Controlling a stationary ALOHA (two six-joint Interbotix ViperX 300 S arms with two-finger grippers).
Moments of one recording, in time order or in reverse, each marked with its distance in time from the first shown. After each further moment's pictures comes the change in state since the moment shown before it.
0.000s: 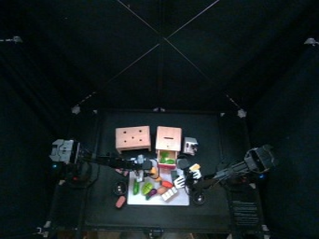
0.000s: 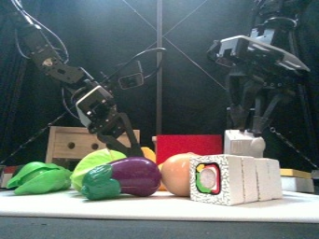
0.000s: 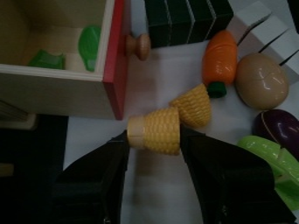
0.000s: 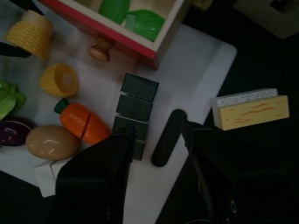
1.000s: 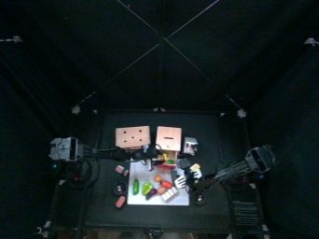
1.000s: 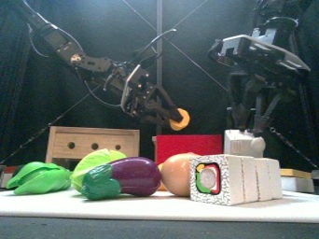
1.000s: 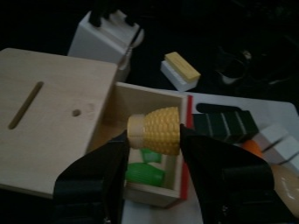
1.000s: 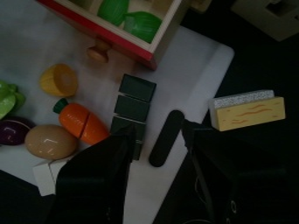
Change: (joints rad) left arm 0.126 -0.003 -0.149 -0.017 -0.126 -0.002; right arm 0.005 -0.017 0.012 -0.006 -0.003 -0.003
